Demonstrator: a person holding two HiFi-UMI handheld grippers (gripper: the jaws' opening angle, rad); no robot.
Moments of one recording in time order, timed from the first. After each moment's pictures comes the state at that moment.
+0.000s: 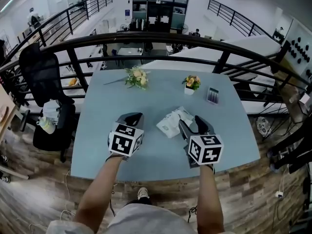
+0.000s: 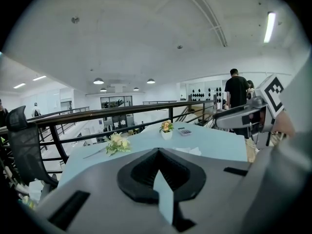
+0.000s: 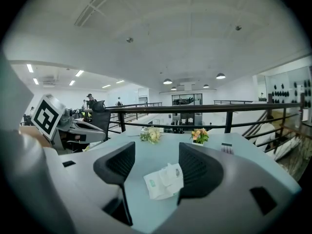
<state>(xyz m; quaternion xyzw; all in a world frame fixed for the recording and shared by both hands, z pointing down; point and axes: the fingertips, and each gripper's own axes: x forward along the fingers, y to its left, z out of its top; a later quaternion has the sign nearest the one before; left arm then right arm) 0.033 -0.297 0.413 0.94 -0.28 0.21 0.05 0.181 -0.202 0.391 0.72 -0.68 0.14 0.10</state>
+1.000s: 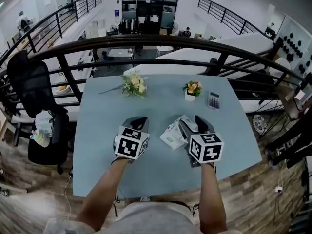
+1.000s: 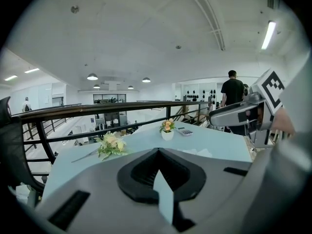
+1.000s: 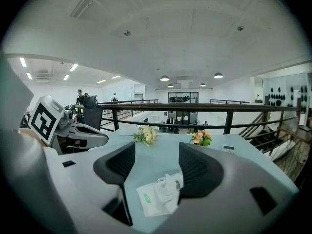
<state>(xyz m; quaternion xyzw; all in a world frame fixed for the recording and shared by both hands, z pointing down) 0.060 -0.362 0.440 0.95 -0.24 0.21 0.06 0.190 -0.275 0.404 0.73 -0.65 0.15 0.12</state>
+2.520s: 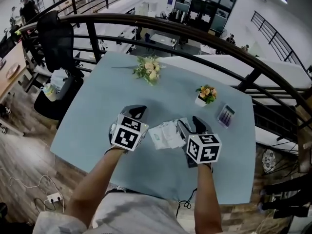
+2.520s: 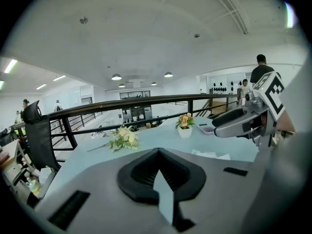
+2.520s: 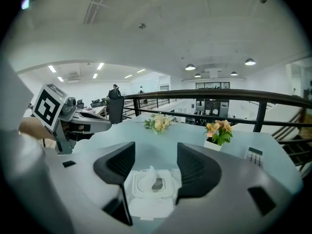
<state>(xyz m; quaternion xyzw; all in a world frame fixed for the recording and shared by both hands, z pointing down) 0.105 -0.358 0.461 0.89 -0.39 0.23 0.07 0.253 -0.305 0.466 0.59 -0.77 0.17 0.16</state>
